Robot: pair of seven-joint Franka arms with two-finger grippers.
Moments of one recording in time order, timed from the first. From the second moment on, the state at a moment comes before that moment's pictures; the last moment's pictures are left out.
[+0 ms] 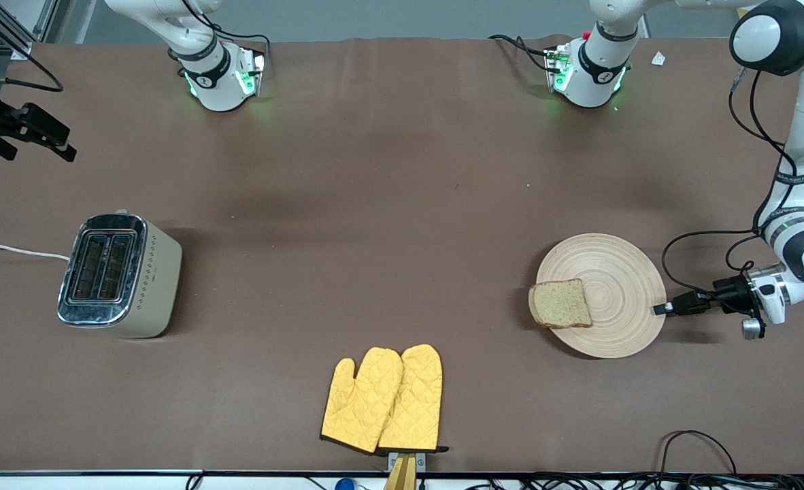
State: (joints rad) left arm 0.52 0.90 -0.17 -1.49 -0.87 1.90 0.88; right arm 0.02 -0.17 -0.05 -1.72 0.01 1.59 0.03
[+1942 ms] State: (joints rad) left arm -0.10 0.92 -0.40 -1.53 -1.01 2.27 0.73; right arm 0.18 0.17 -0.03 -1.82 0.25 2.05 0.03
